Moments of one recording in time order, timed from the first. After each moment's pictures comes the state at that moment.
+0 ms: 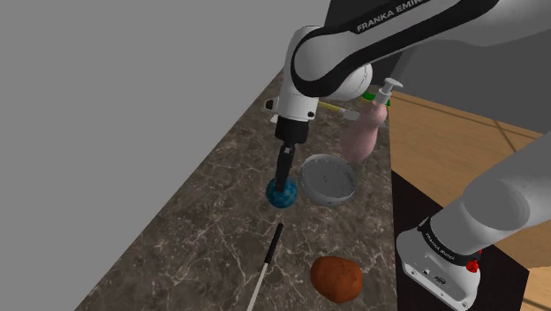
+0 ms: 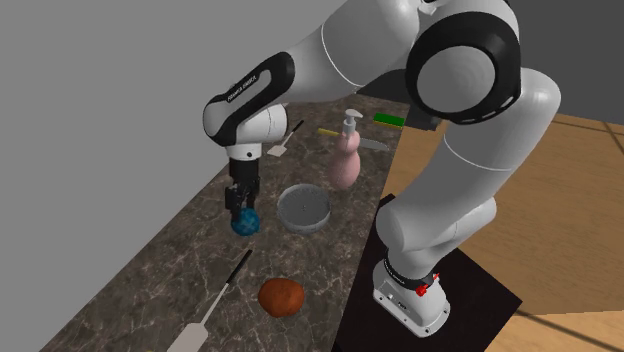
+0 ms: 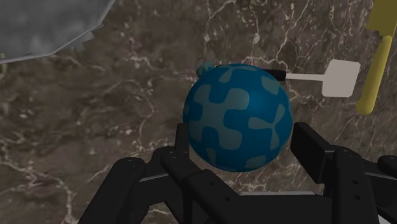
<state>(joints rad) -0.29 -0.04 0.79 -2.36 0.60 2.10 -0.55</state>
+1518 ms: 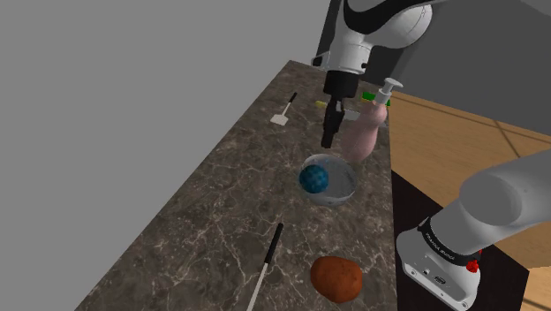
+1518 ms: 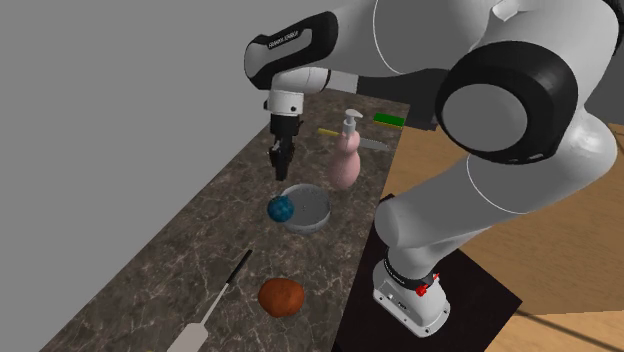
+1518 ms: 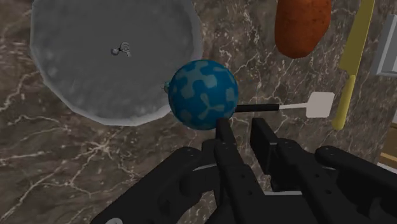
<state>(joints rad) -0.39 -0.34 0.55 -2.39 0.57 1.72 -0.76</state>
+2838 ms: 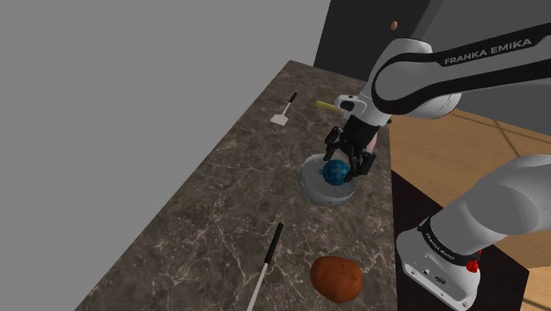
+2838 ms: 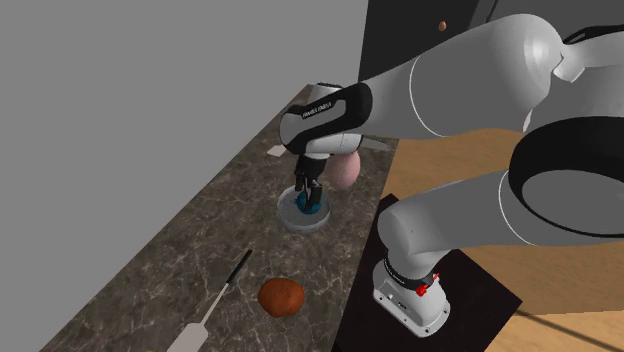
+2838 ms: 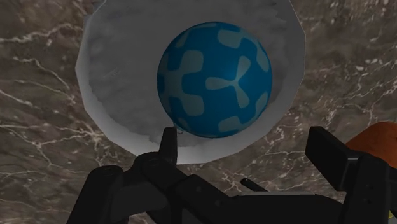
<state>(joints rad) -0.20 -0.58 0.47 -2.86 0.71 2.20 -1.55</state>
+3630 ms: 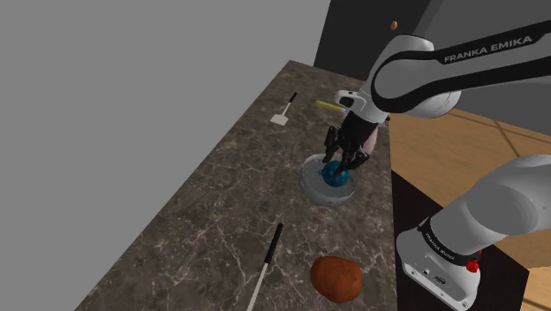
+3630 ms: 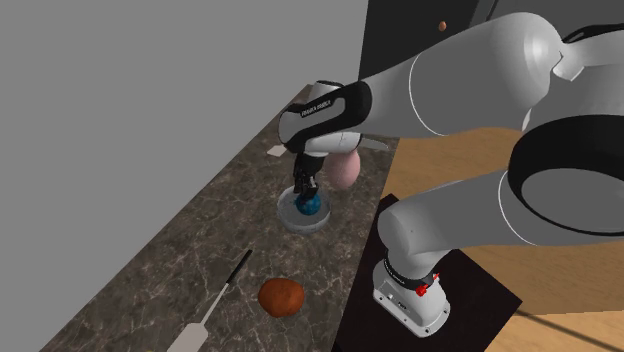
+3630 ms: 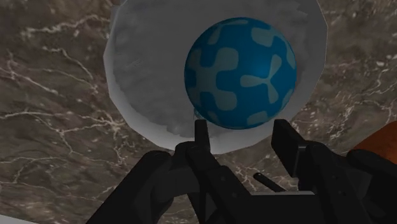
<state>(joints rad) -0.20 -0.58 0.47 -2.85 0.72 2.24 -1.56</state>
